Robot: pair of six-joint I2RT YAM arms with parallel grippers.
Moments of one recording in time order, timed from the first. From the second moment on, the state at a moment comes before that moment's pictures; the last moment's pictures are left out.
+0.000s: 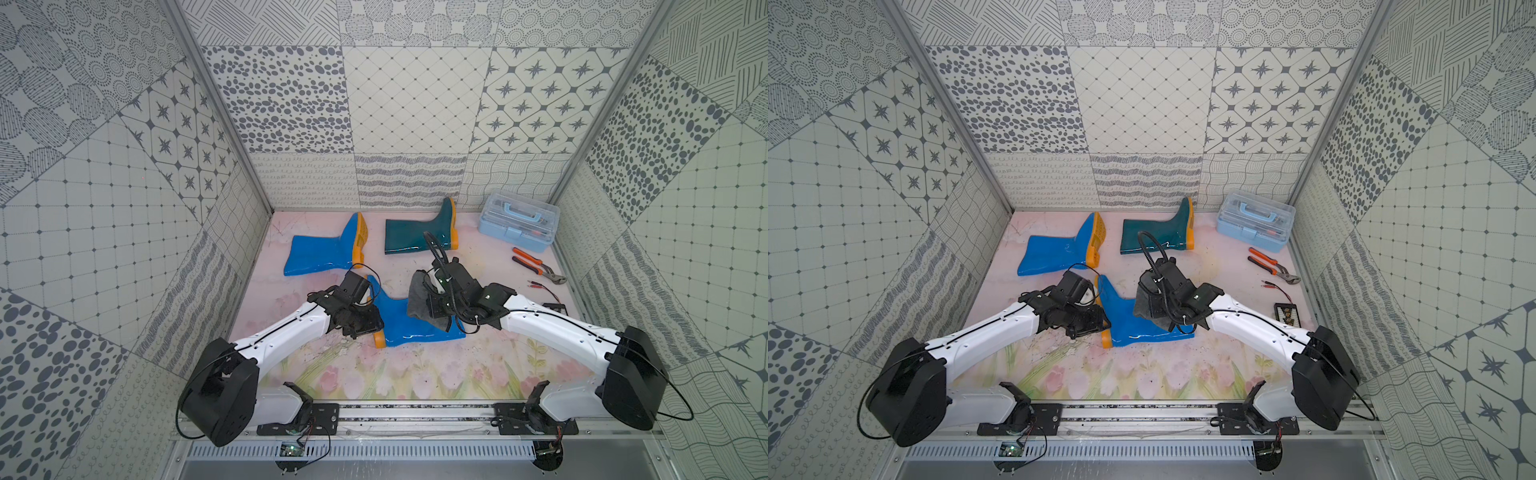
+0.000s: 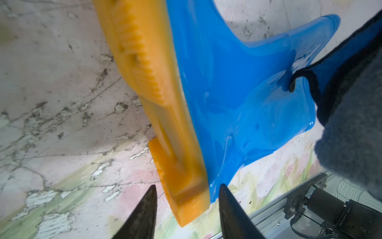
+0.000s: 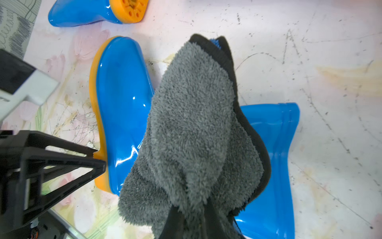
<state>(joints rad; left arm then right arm) -0.57 1.33 0.76 -0.58 0.30 -0.68 0.84 1.41 1.01 -0.50 0.06 0.54</state>
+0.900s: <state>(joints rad) -0.57 1.38 0.70 -0.45 0.37 -0.70 0.74 1.57 0.98 -0.45 0.02 0.55</state>
